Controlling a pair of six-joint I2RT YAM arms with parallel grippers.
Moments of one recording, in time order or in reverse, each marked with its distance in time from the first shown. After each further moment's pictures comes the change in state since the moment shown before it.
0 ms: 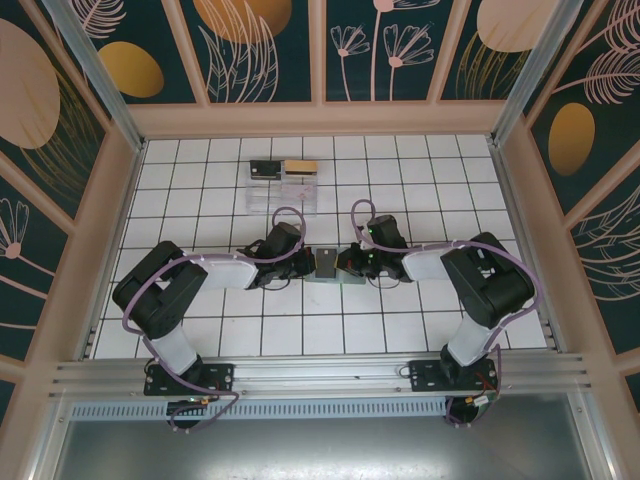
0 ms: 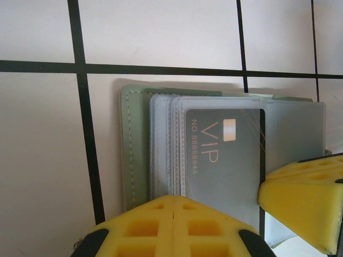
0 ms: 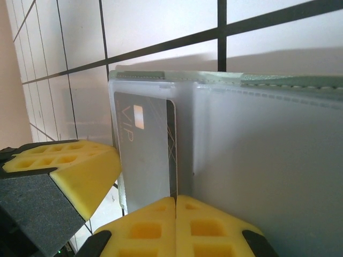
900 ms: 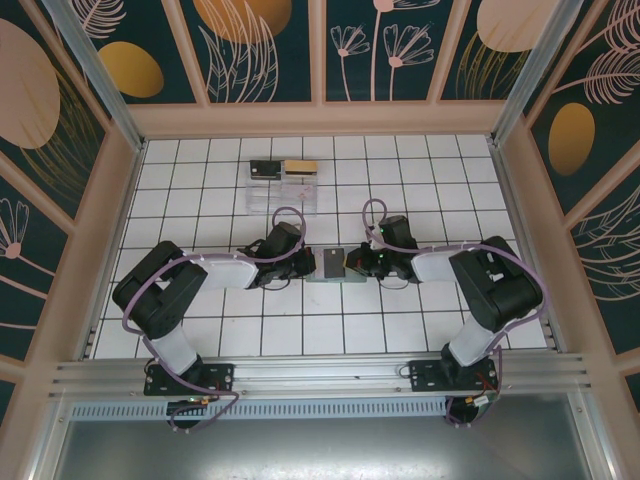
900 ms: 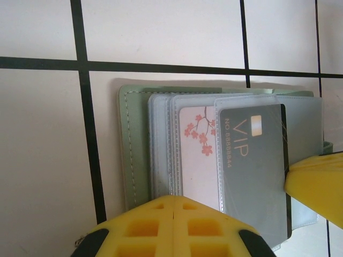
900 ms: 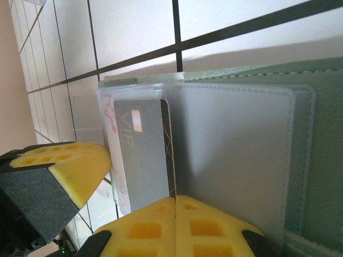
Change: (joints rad) left arm 0.000 0.000 0.006 -0.018 -0.004 -0.003; right arm -0.074 -0.042 -0.050 -0.005 -0.034 -0.021
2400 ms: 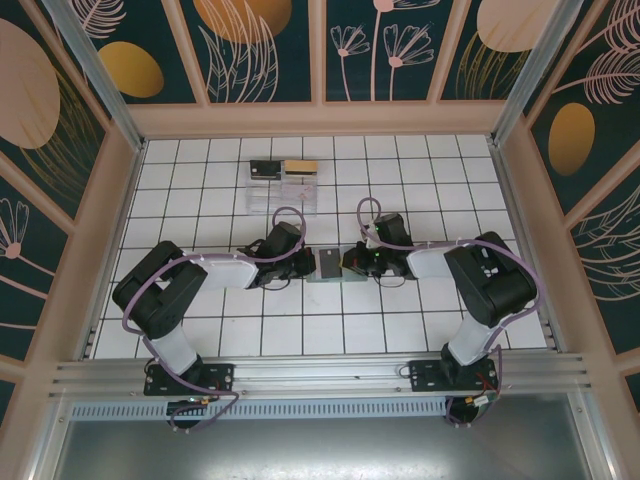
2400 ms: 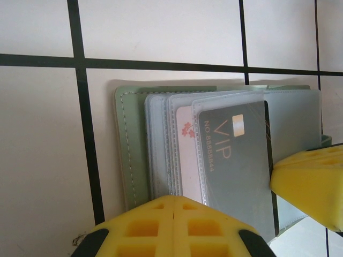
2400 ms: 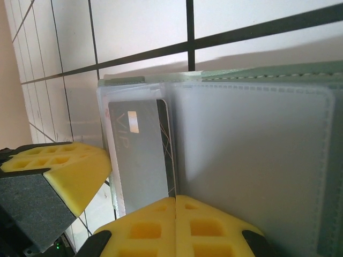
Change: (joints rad) left arm 0.000 0.000 0.002 -0.004 0.010 0.001; right arm 0.015 0.039 0.046 -0.031 -0.008 -0.037
